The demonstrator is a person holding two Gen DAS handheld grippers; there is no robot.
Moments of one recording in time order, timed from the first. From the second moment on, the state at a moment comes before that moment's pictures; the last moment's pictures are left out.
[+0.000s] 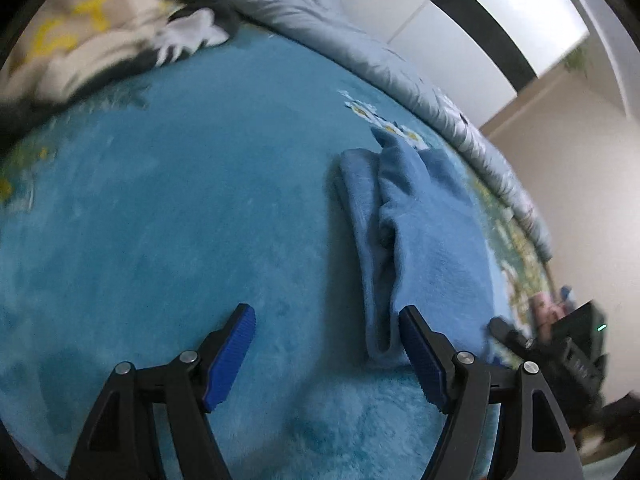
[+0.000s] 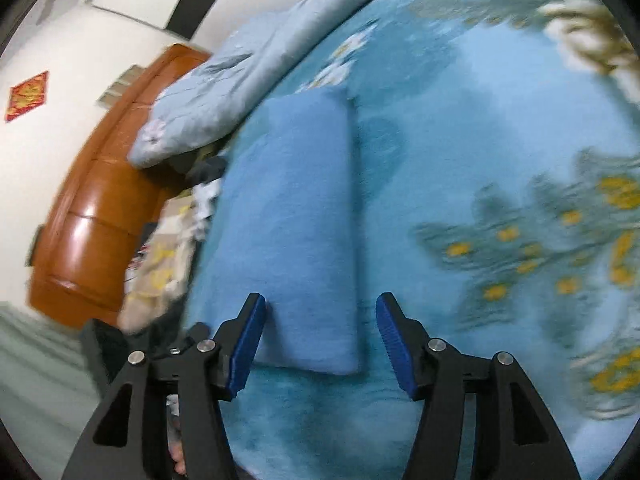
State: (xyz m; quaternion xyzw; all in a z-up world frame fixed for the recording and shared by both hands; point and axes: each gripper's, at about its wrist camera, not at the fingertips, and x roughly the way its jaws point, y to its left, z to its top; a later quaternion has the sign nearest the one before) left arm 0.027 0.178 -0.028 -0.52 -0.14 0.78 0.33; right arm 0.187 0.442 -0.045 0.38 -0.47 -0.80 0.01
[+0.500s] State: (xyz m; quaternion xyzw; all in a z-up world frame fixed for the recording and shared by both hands) left arm 0.035 0.162 -0.020 -0.53 -0.15 0.77 0.33; right arm 0.170 0.519 -0.021 0.36 -0.46 -0.81 0.00
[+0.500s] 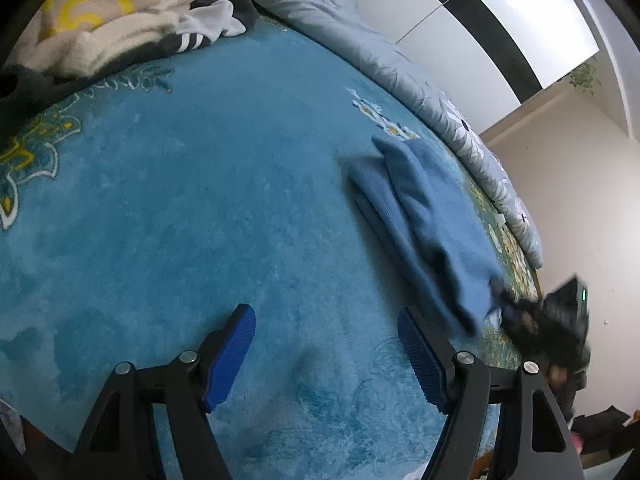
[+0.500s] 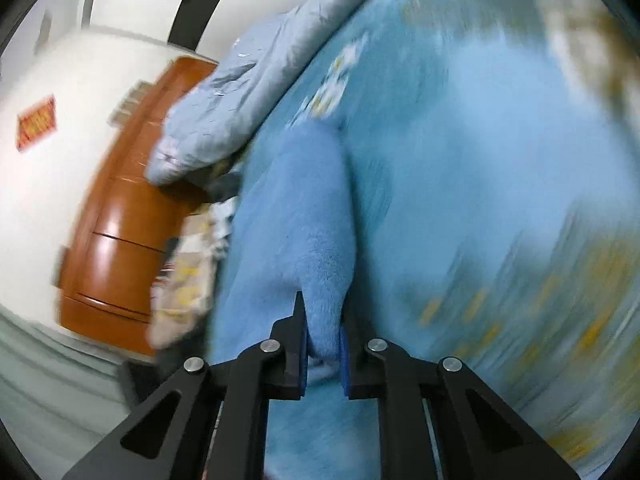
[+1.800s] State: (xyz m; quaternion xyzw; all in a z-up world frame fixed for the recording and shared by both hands) left arm -0.075 0.344 -0.044 -0.61 -0.17 0.65 0.41; right arm 0.187 0.551 -0.058 0.27 -0.60 -0.75 -0.03
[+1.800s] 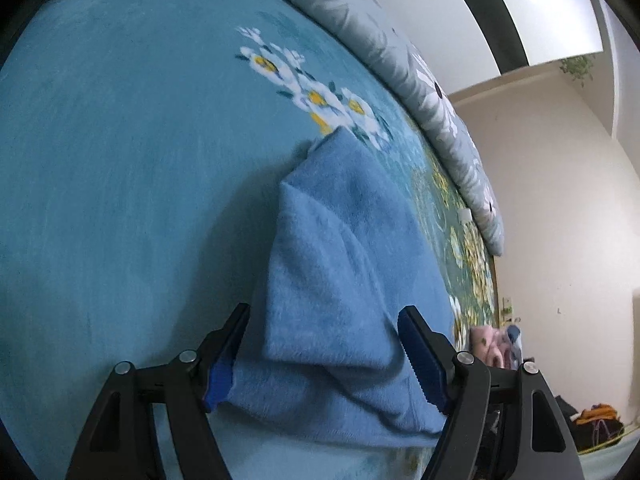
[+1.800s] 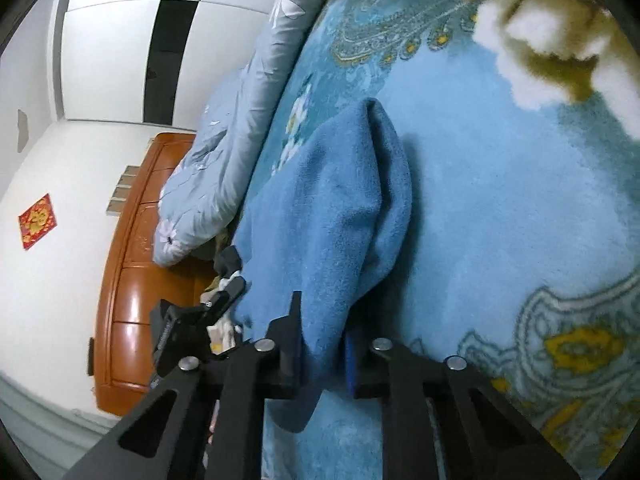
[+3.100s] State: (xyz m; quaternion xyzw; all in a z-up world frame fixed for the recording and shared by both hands) left arm 0.135 0.510 0.036 -0.59 -0.22 0.47 0.62; right arm 0.366 0.645 0.177 0.31 -0.26 -0.91 -0.03
